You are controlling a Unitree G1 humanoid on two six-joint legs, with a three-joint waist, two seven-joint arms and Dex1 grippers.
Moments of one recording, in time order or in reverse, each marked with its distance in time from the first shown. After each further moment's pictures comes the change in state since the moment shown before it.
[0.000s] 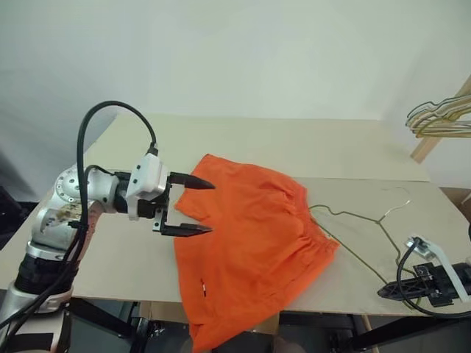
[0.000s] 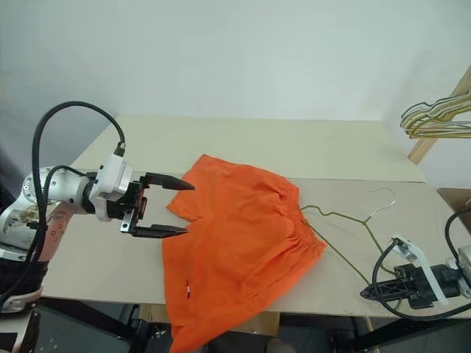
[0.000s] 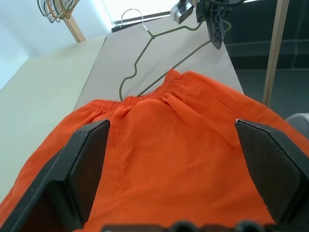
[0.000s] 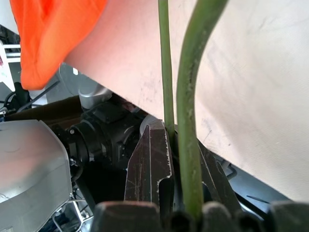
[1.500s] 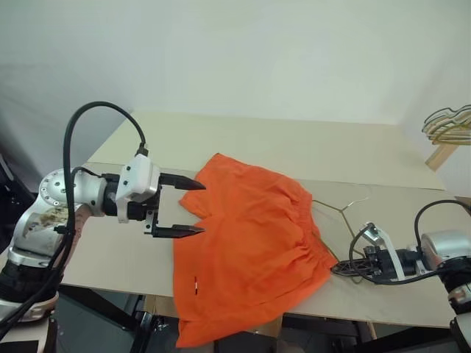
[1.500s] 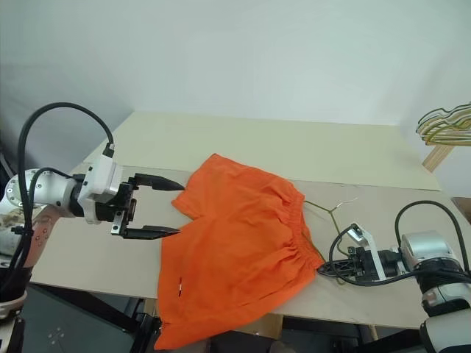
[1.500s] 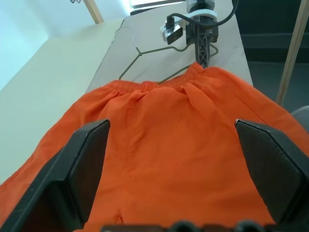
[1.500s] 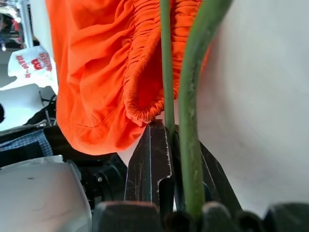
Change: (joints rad) left arm 0.060 0.071 0.033 -0.052 -0.031 0.024 0.038; right arm -0.278 0.366 0.070 0.293 -0.083 0.005 -0.014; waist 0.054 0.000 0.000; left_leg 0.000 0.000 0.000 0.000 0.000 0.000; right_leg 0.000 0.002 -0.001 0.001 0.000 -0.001
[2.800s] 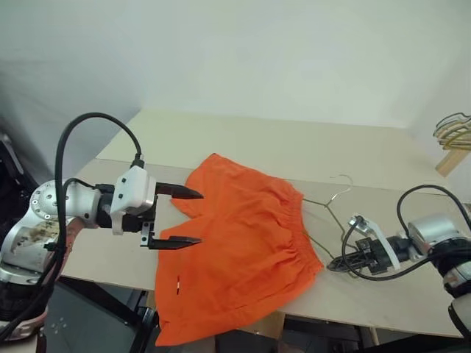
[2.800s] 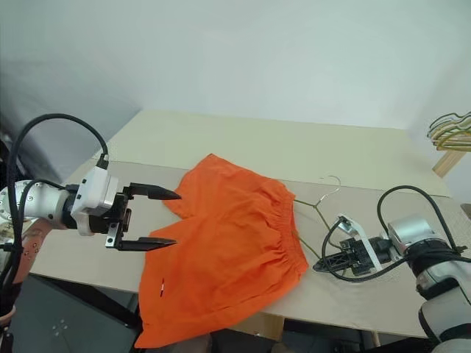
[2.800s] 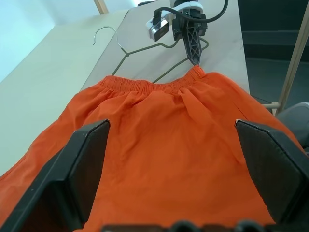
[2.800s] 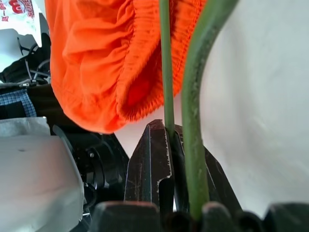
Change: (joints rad) left arm 0.109 0.032 0.056 -0.100 -0.032 0.020 0.037; right arm -0.187 0.002 0.282 0.100 0.011 -0.115 0.064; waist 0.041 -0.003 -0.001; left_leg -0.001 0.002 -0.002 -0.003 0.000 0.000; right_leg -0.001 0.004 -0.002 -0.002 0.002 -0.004
